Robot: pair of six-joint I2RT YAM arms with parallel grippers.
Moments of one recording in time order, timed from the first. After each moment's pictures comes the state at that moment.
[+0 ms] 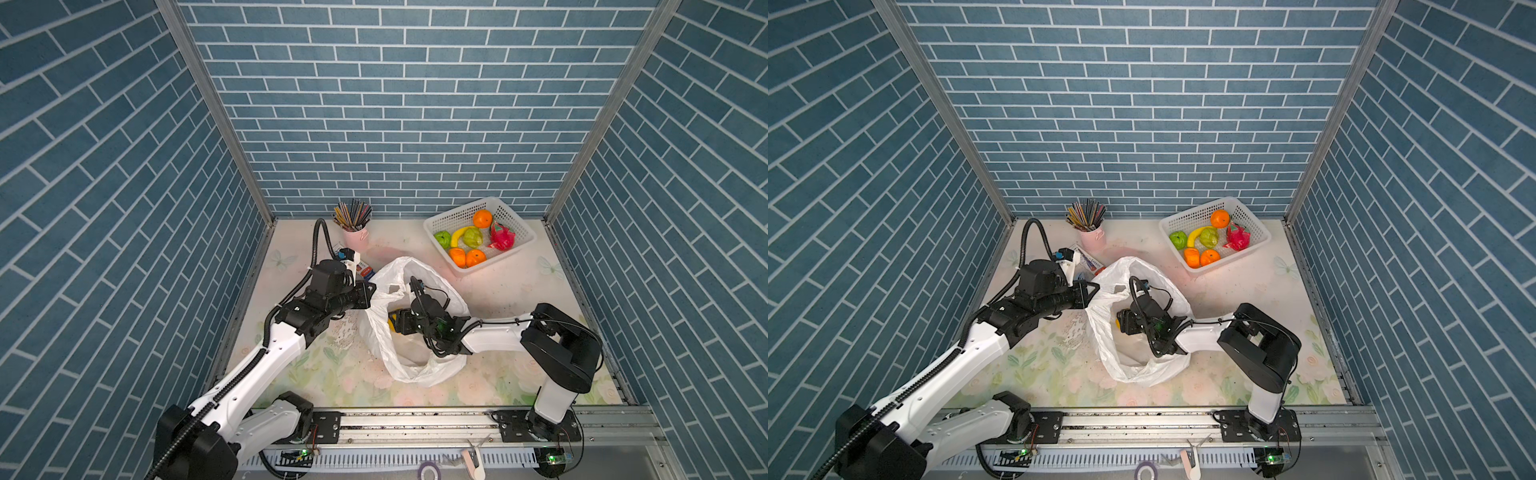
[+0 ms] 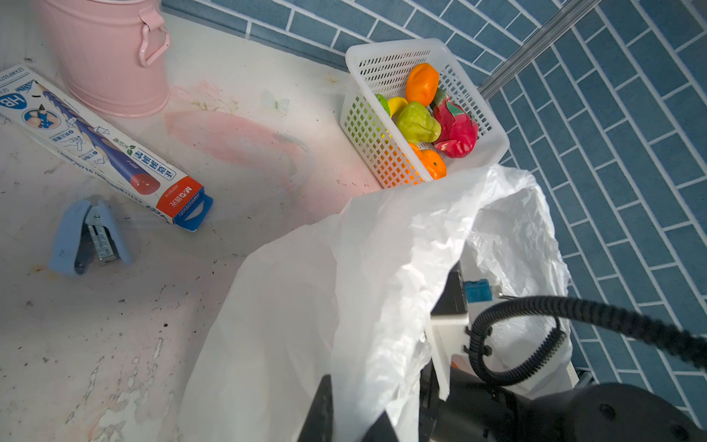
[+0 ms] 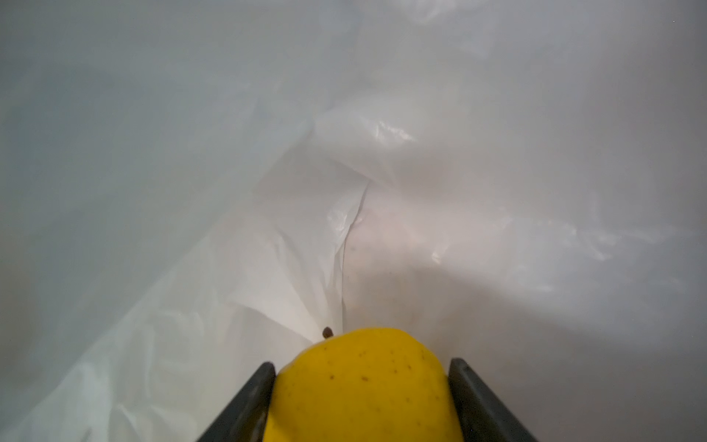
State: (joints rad) left arm -0.46 1.07 0.84 -0.36 0.22 -0.51; right arm 1.03 1.74 0.80 0.32 0.11 0.65
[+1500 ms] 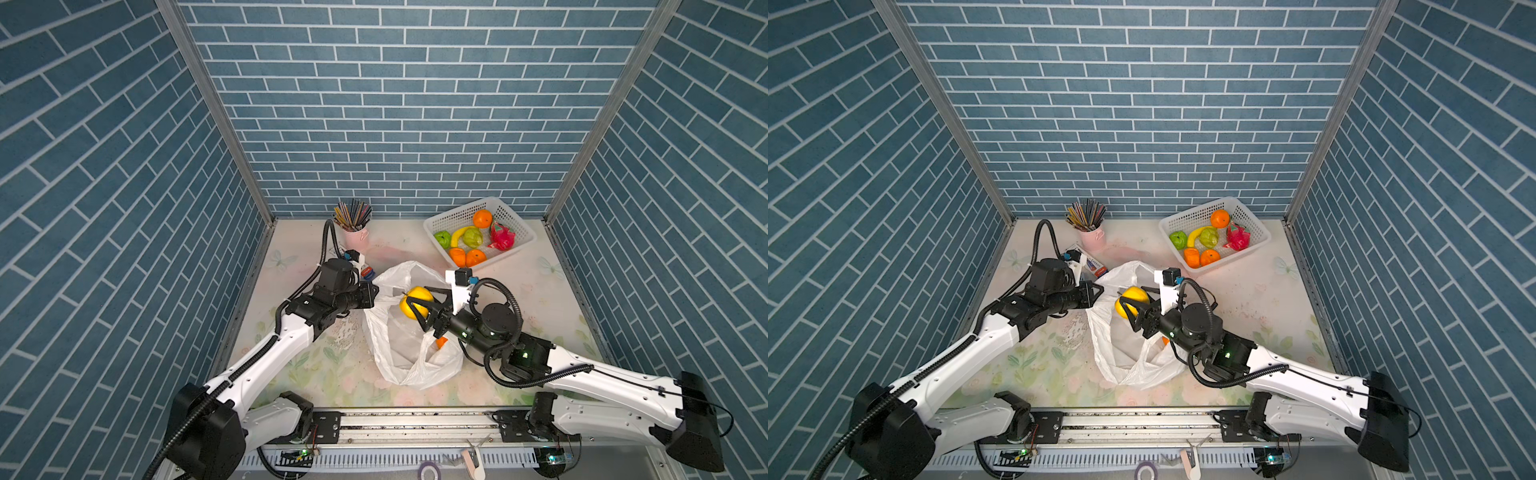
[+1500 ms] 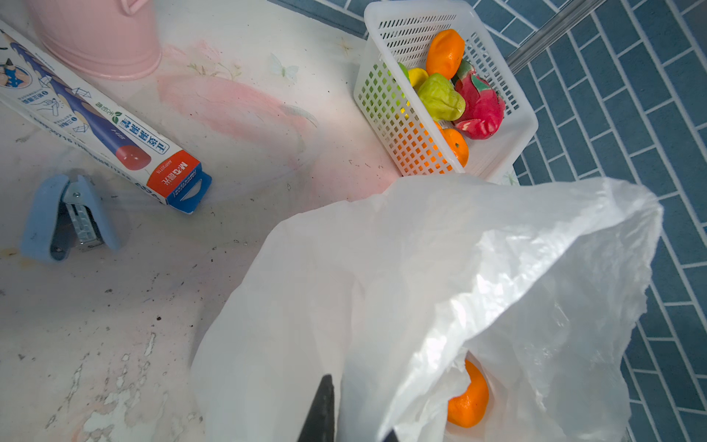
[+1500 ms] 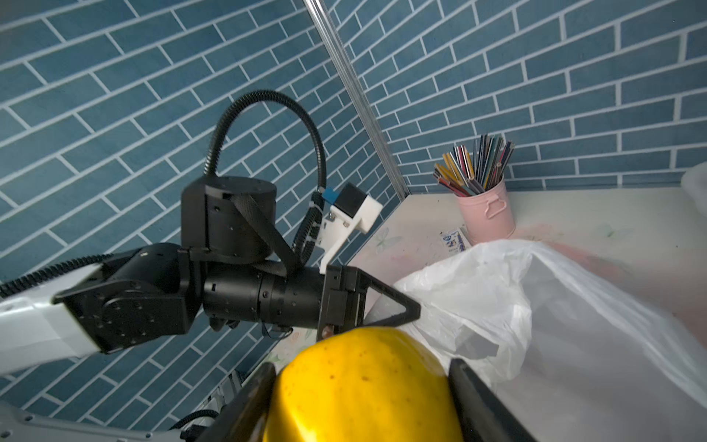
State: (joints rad) left arm -0.46 1.16 0.84 -0.34 0.23 -0.52; right arm 1.15 1.00 0.72 0.27 0.19 0.50
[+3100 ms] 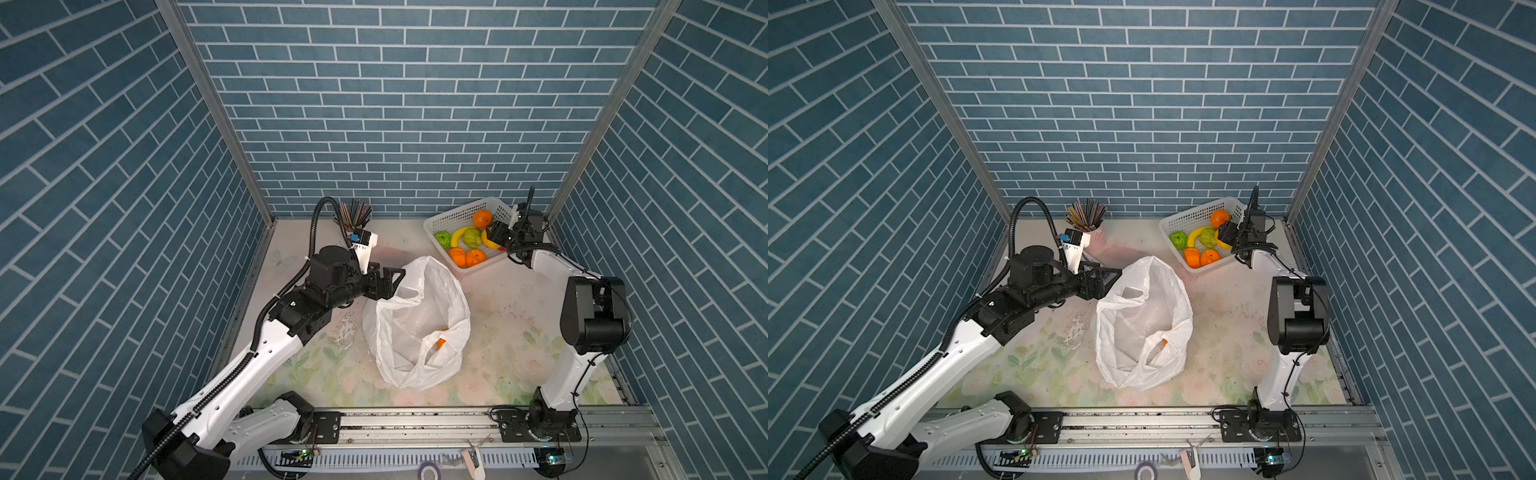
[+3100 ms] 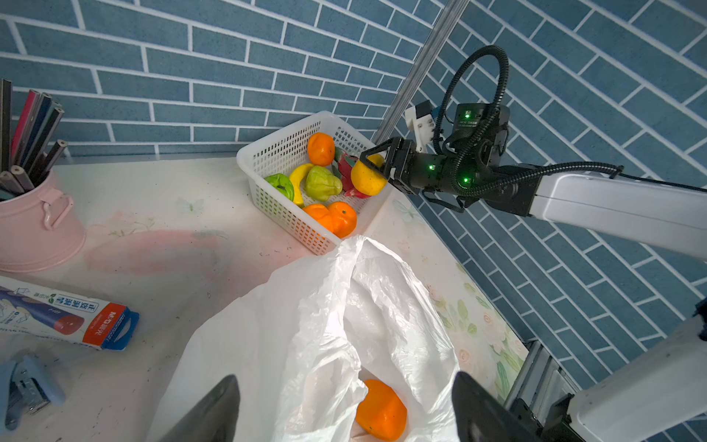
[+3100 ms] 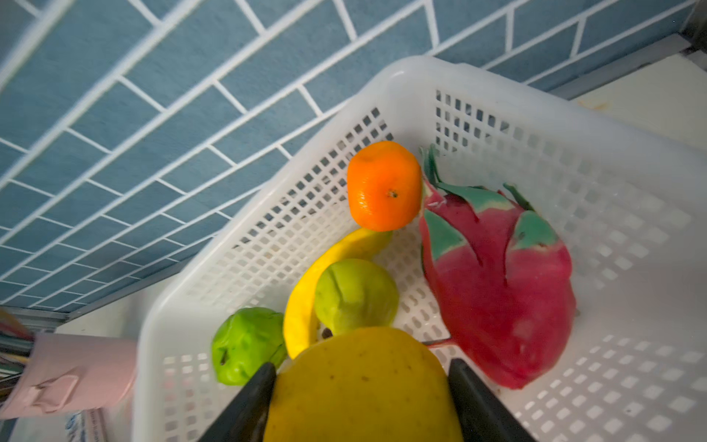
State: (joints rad) left arm -0.59 1.06 1.05 -0.36 0.23 -0.39; right arm 0.07 1.91 1.37 -0.03 -0.16 0.42
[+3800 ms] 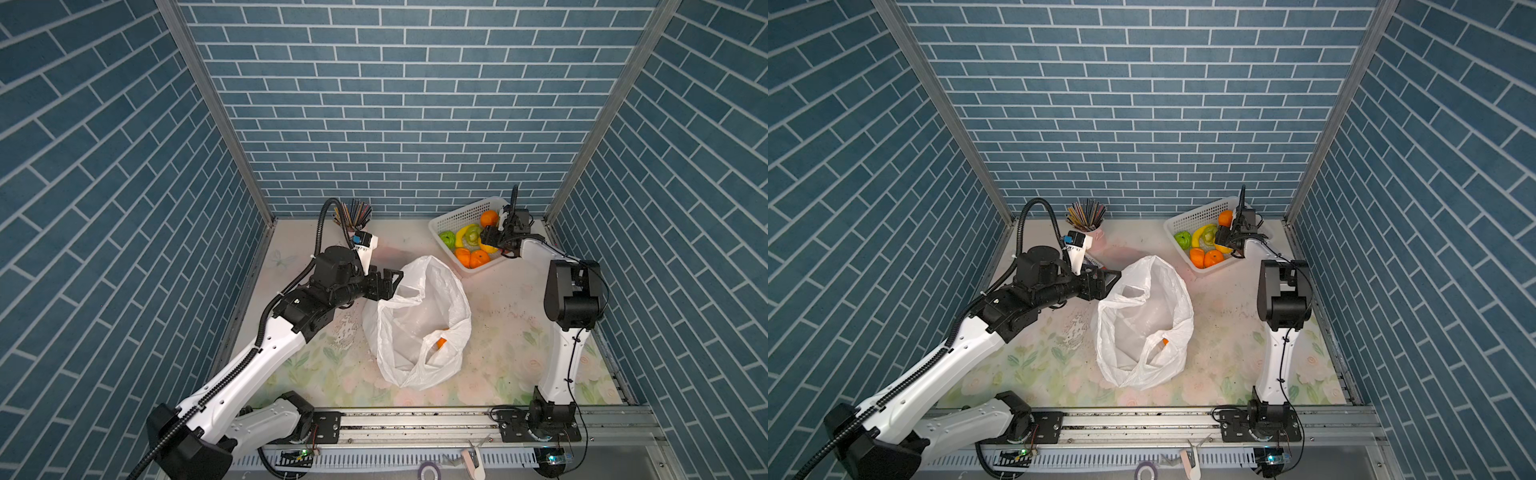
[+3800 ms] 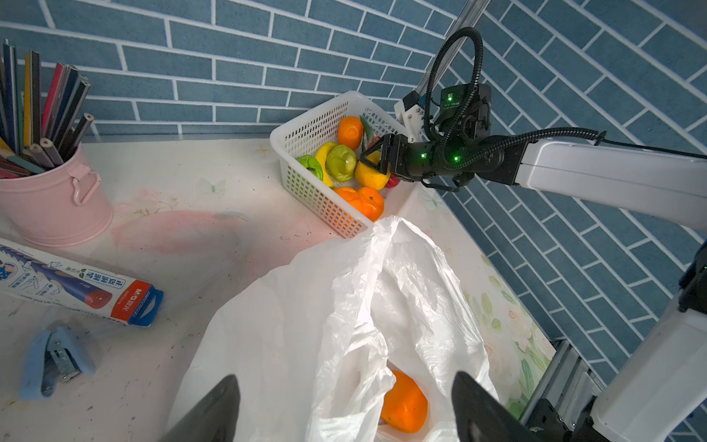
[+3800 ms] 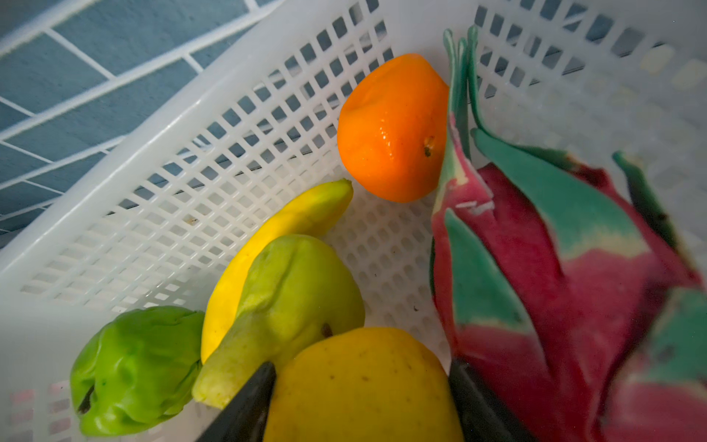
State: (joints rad) left arm -0.59 1.09 1.05 -0.41 0.19 -0.38; right arm 0.08 2.14 1.60 -0.19 -0.14 0.25
